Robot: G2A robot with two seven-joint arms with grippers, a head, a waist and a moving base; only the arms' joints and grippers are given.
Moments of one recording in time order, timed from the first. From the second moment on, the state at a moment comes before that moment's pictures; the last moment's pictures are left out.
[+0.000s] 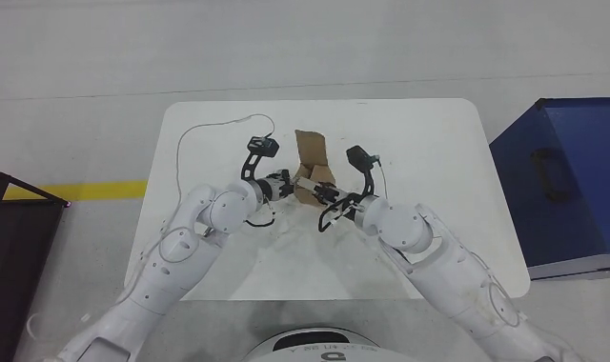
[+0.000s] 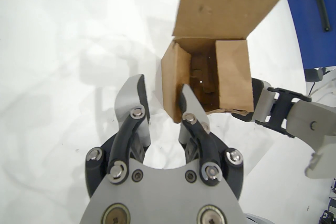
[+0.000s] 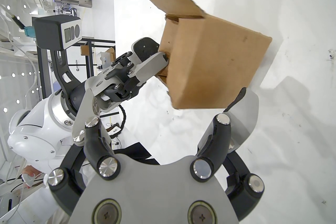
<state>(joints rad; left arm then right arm) 1.19 -1.16 -0.97 -1.62 0.67 0.12 -0.77 -1.36 -1.13 0.97 -1.82 -0.12 0.42 0.46</state>
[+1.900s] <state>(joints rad) 1.34 -1.11 -1.07 -1.65 0.95 -0.17 -0.63 -0.91 -1.29 0.90 -1.53 0.20 0.63 0.24</state>
